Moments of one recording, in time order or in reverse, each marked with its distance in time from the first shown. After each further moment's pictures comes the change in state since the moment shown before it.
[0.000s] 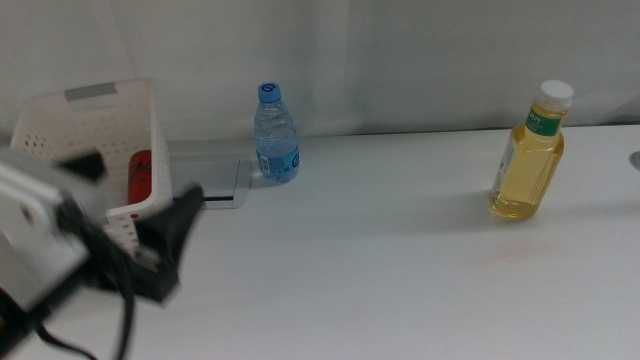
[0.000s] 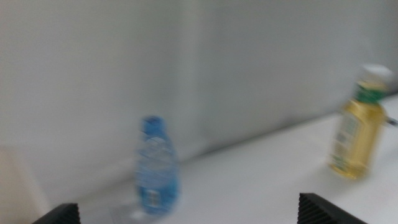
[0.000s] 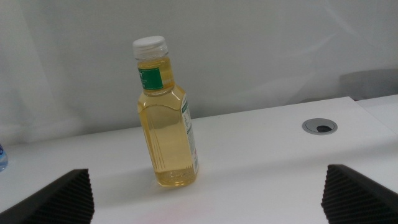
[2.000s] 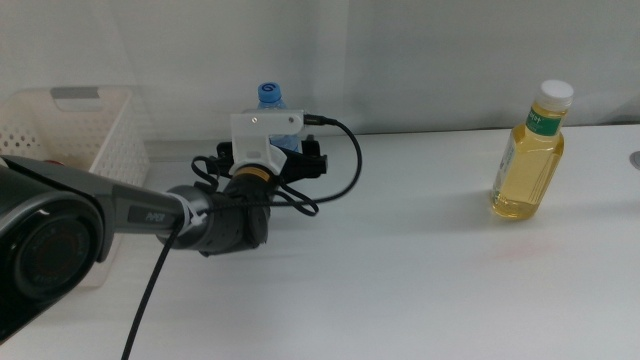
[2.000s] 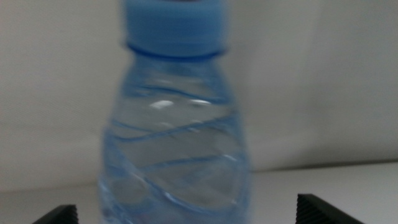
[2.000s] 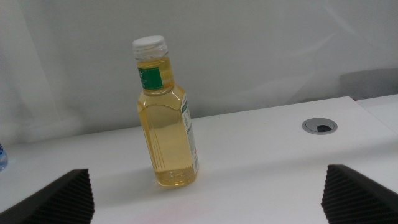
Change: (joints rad) left arm -0.087 1.377 -0.736 -0.522 -0.581 0.203; right arm 0.000 0.000 0.000 0.000 0.000 0.000
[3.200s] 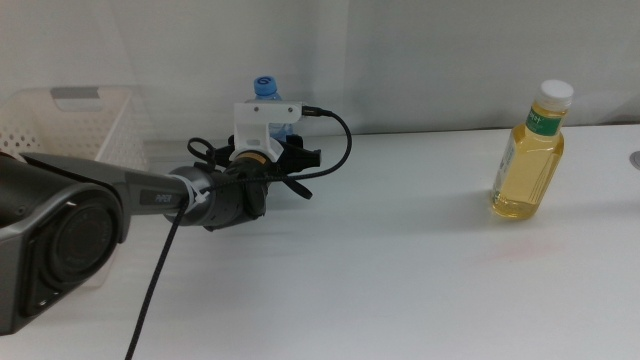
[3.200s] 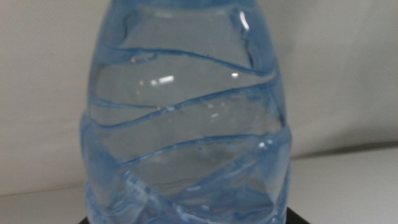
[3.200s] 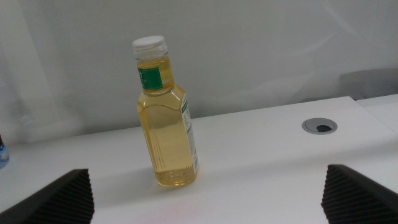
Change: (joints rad) left arm 0.063 0.103 -0.188 -0.028 0.181 0.109; right arm 0.000 0.000 0.000 0.000 0.000 0.000
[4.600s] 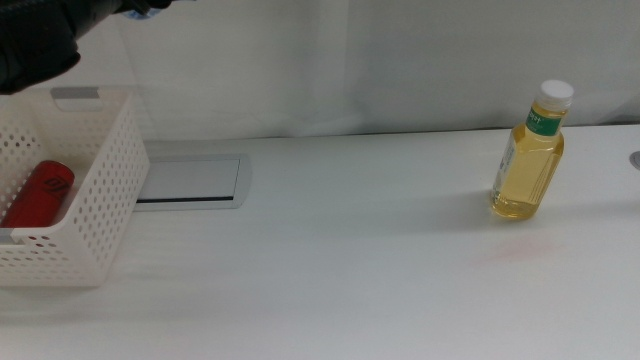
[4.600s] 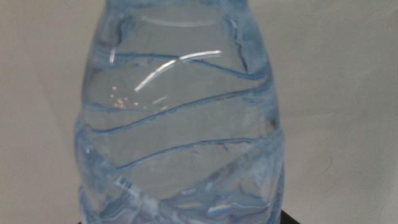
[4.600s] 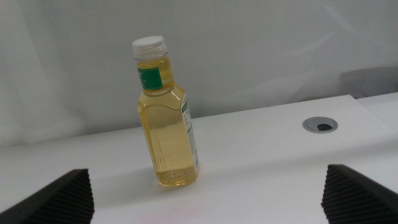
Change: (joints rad) left arm 0.128 -0.713 -0.002 -1.171 0.188 1.520; right arm 0.000 0.000 0.000 0.009 0.000 0.000
